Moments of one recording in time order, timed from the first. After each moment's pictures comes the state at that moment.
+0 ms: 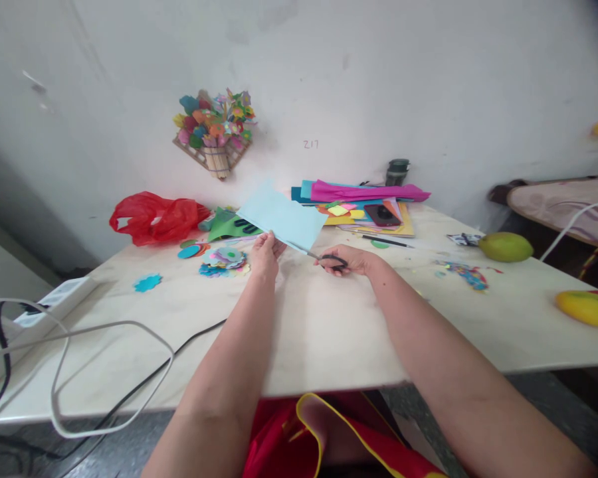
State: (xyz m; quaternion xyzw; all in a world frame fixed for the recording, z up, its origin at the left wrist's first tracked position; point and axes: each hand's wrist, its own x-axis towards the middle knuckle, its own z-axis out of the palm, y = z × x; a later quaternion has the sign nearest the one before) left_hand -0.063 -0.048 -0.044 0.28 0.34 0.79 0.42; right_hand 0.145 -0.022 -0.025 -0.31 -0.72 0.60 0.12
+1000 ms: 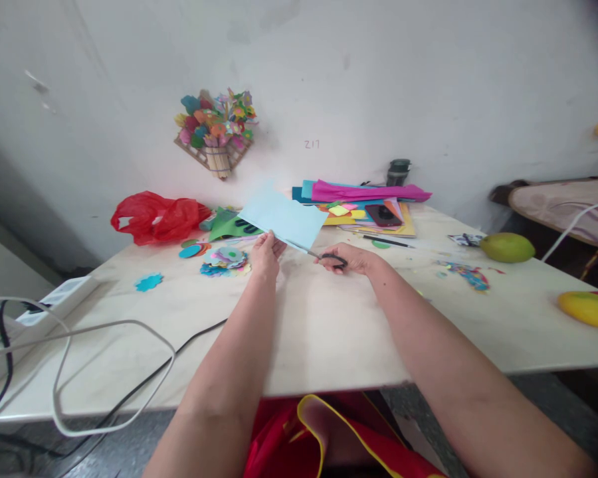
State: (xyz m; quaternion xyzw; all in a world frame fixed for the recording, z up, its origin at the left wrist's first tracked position) left_hand -0.064 -0.048 -0.043 0.26 0.34 0.80 0.43; right_hand 0.142 -0.024 -0.023 -0.29 -0.73 0.60 0.17
